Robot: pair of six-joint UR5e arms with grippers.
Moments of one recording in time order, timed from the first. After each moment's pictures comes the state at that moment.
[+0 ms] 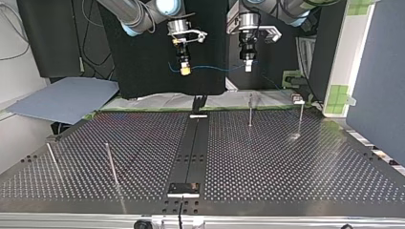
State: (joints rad) left arm -0.45 -2.01 -2.45 -1.69 -2.04 -1.71; right arm 2.40 -0.88 1.97 -1.07 1.86 1.59
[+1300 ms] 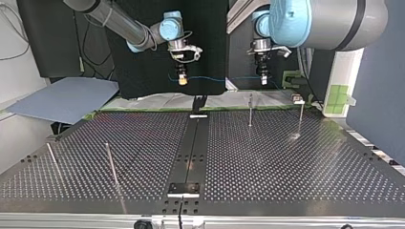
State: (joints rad) left arm -0.14 -2.38 -2.30 -1.62 -1.83 -1.73; right arm 2.30 -0.64 1.76 -0.99 1.80 1.61
